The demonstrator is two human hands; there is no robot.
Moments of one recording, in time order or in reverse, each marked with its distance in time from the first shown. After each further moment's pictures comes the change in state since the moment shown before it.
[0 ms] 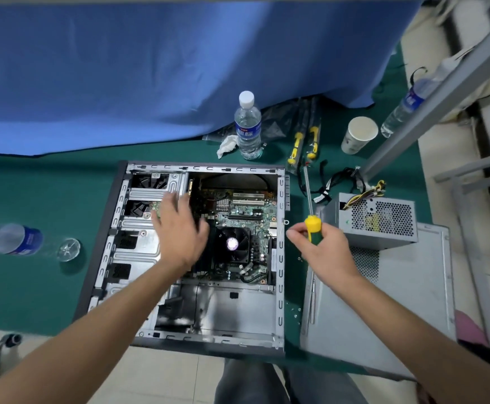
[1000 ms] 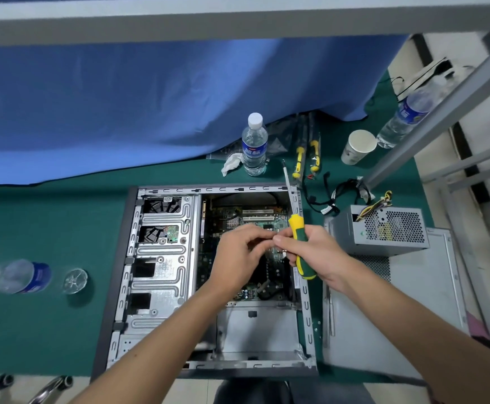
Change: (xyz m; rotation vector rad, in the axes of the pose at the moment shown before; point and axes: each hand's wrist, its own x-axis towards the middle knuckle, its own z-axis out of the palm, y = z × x) left_hand -0.009 0.049 -0.027 -0.777 -0.195 0.388; right_hand 0.016 -0.052 0.043 0.357 -0.263 0.209
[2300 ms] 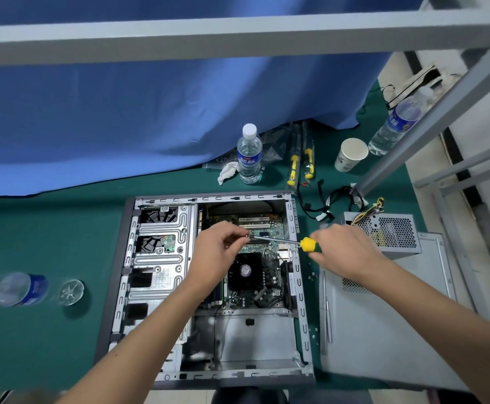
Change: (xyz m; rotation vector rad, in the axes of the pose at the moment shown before) left_hand 0.016 -0.015 -0.028 0.126 0.017 -0.124; right_hand 0.001 -0.023 -0.056 -1.656 0.074 -0.320
